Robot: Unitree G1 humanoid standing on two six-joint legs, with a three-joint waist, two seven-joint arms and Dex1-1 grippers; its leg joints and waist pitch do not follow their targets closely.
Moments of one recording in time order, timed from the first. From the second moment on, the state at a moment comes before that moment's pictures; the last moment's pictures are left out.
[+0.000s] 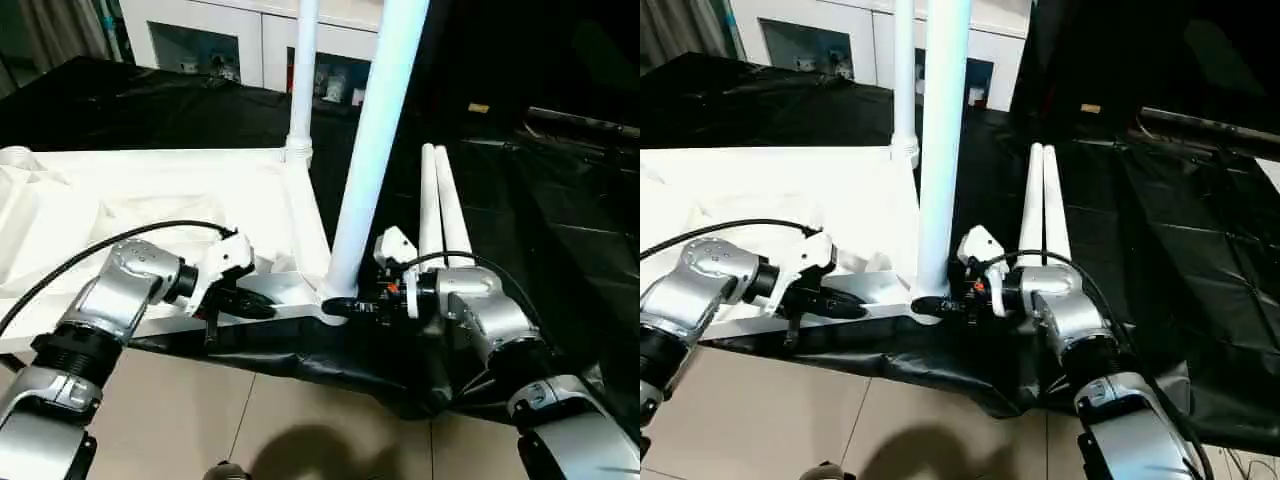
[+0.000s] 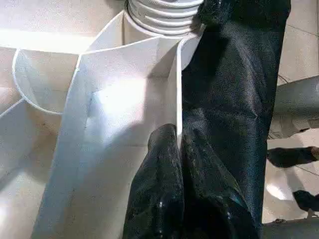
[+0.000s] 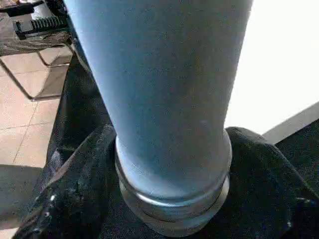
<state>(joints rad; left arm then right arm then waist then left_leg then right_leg) -0.60 0.57 -0.29 0.53 -0.04 0.22 -1.37 -0.62 -0.23 0.19 0.77 0.13 0.03 1.17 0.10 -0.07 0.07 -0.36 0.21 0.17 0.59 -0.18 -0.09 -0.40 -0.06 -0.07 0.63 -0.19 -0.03</state>
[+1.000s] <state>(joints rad) -0.83 0.20 -0.25 0.91 0.07 0.21 -0.77 -0.81 0.01 -0.10 1.10 0.18 -0.01 0.17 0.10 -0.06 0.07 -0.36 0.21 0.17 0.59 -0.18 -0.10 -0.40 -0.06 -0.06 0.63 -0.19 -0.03</state>
